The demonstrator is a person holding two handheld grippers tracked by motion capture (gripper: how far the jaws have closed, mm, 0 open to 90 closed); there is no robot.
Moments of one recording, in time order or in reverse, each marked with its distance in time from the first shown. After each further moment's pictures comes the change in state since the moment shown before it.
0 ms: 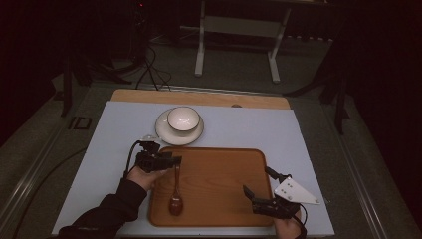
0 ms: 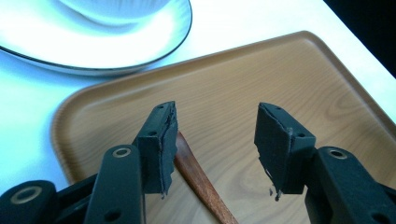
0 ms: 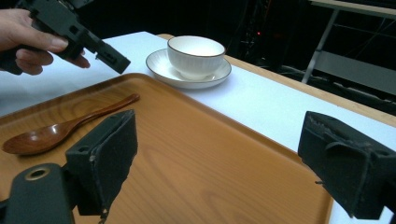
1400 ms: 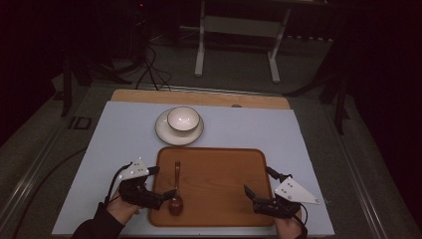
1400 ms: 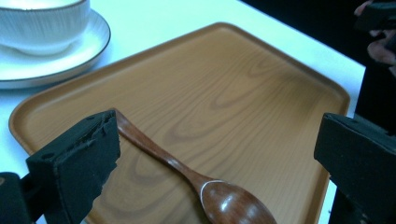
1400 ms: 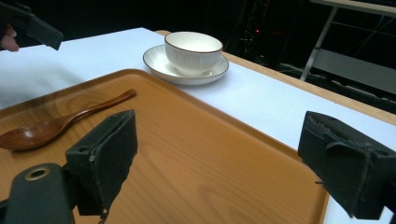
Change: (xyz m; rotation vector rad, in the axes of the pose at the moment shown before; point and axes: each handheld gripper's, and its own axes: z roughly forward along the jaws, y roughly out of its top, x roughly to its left) left arm -0.033 -0.060 -0.058 -0.150 -0.140 0.308; right arm -0.004 -0.003 0.000 0.010 -0.008 -0.008
